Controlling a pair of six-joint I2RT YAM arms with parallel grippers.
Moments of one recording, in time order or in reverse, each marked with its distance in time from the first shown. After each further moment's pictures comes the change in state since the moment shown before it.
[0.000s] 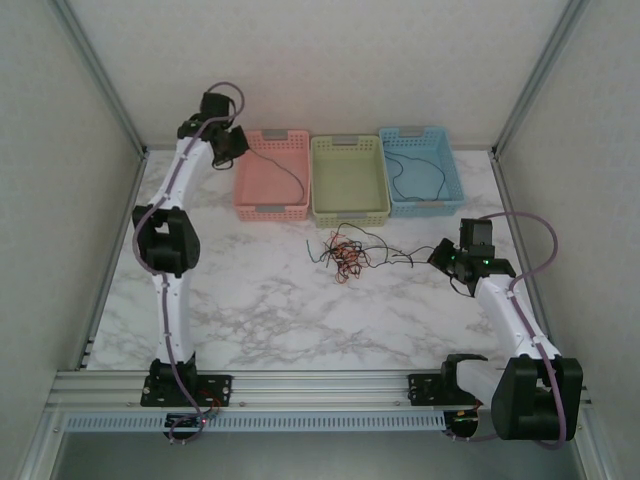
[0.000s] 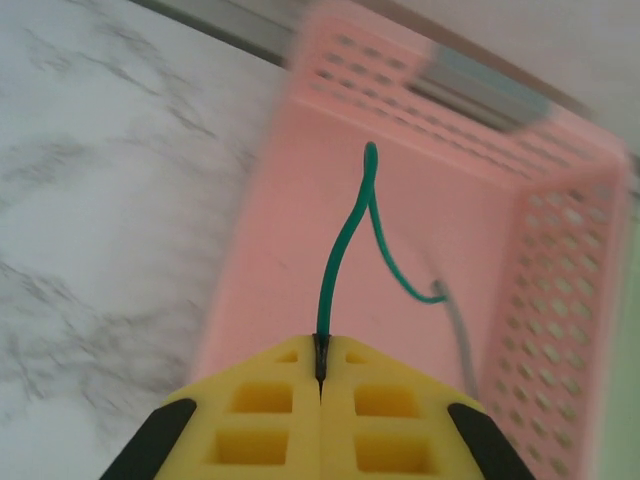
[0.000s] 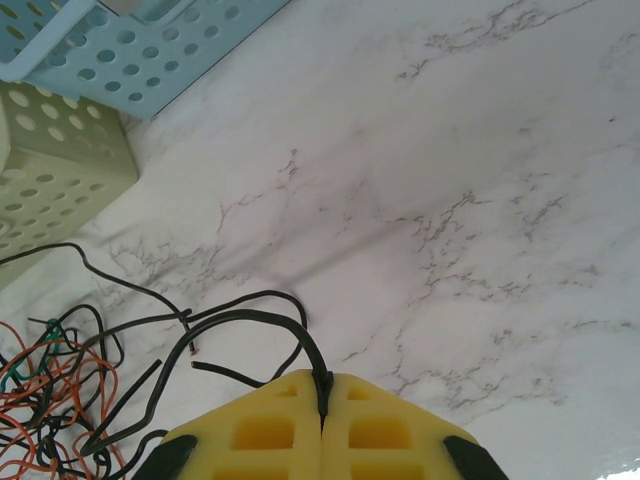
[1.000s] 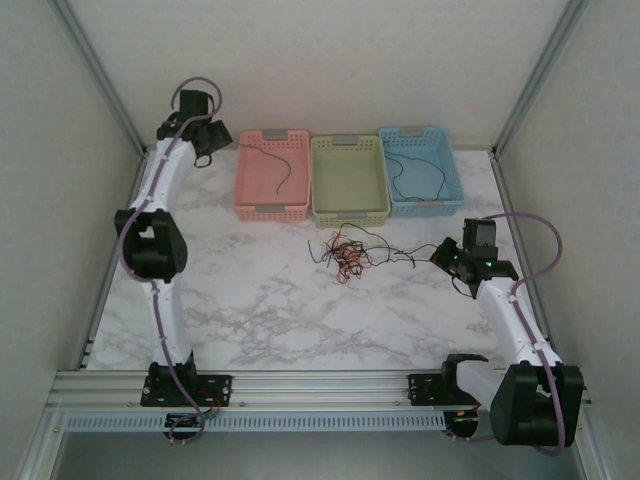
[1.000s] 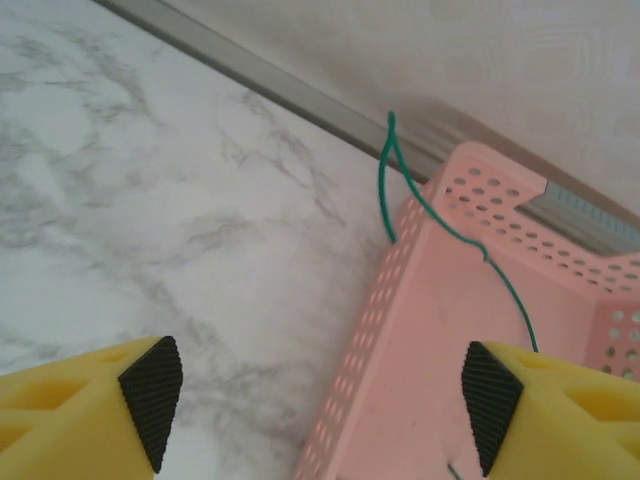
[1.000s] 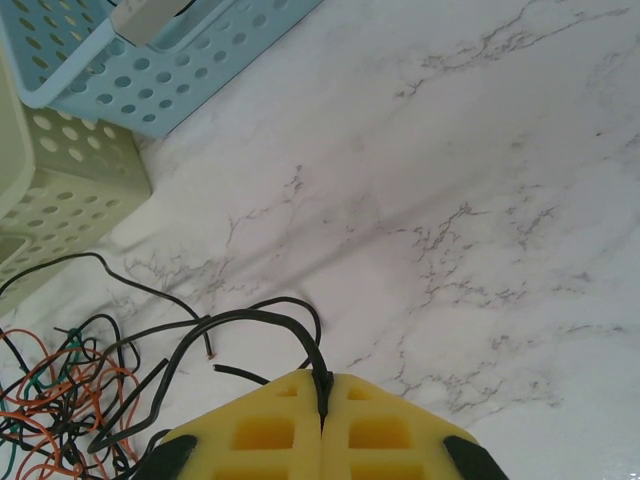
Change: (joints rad) left arm 0.089 -0.028 -0.033 0.061 -0.172 -0.024; right arm -0.015 -0.028 0.000 0.000 -0.004 0.011
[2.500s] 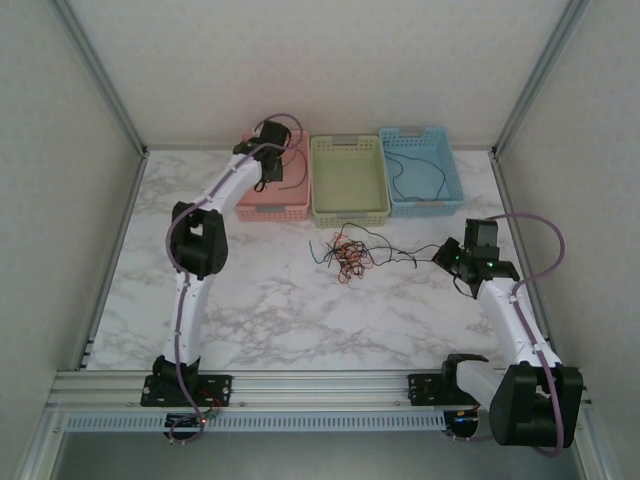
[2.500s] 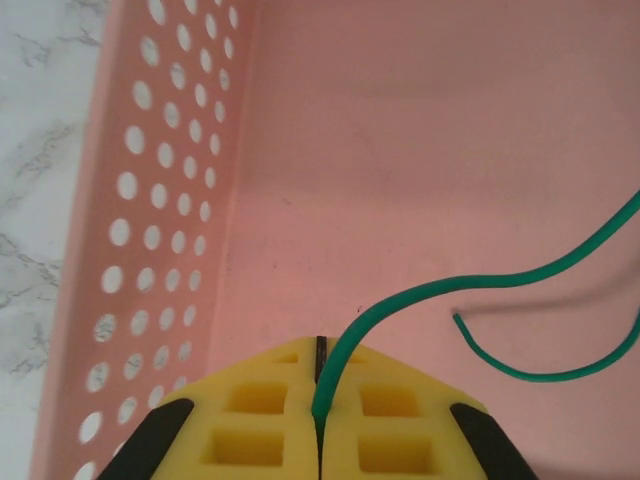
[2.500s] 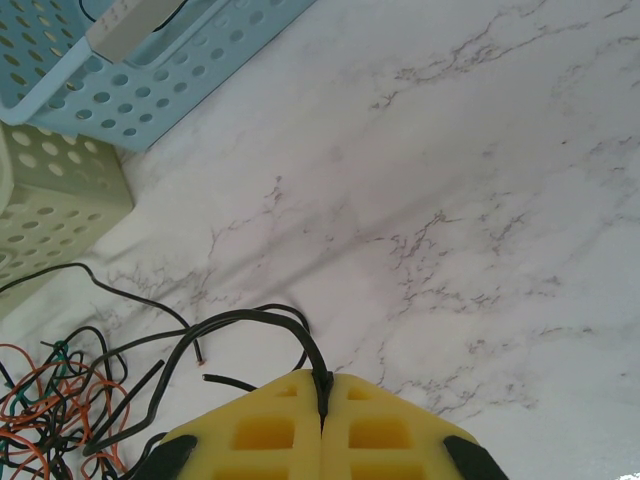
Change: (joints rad) left arm -0.284 0.158 -0.026 -0.039 -0.247 0.220; right arm -0.013 -0.005 0.000 -0.006 0.026 0.000
